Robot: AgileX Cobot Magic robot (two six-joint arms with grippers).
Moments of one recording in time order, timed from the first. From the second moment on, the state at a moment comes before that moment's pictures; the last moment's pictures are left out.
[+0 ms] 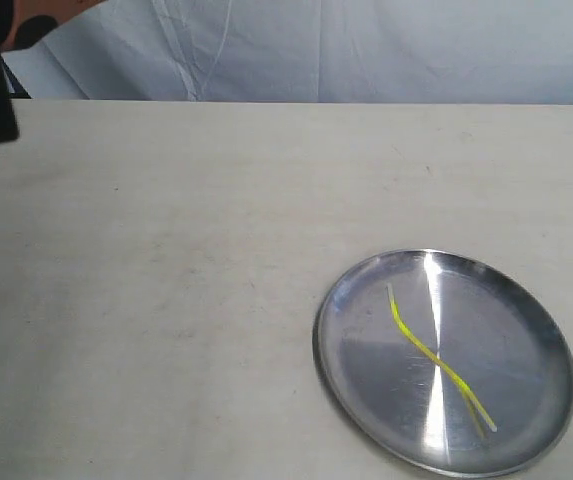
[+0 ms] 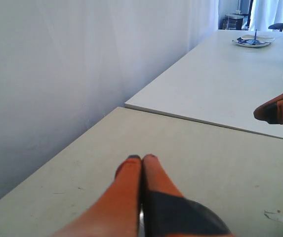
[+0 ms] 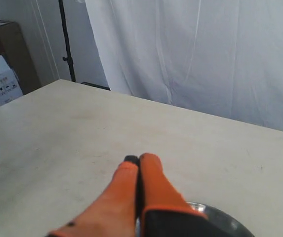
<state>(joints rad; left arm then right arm) -0.94 0.90 -1.02 -0.43 0.36 0.50 0.42 0.22 -0.65 0.11 0.69 0.01</state>
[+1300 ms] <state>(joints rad) -0.94 0.90 -1.02 -0.43 0.36 0.50 0.12 0.16 0.00 0.19 0.22 -0.09</state>
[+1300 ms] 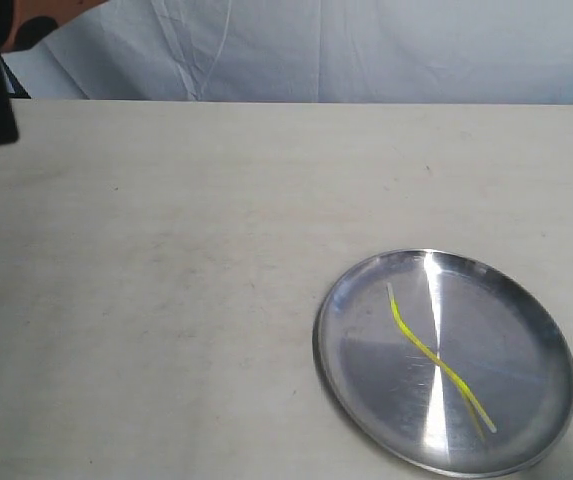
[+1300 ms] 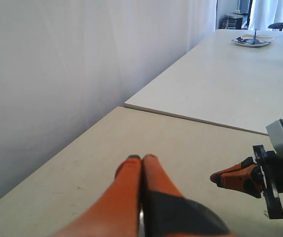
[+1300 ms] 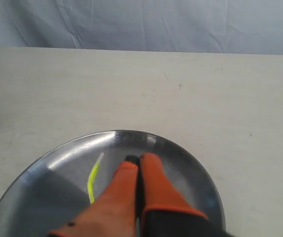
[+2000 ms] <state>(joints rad) -0.87 0.84 -0.98 -0.33 0.32 0.54 0.12 0.16 0.00 0.20 0.23 -0.09</state>
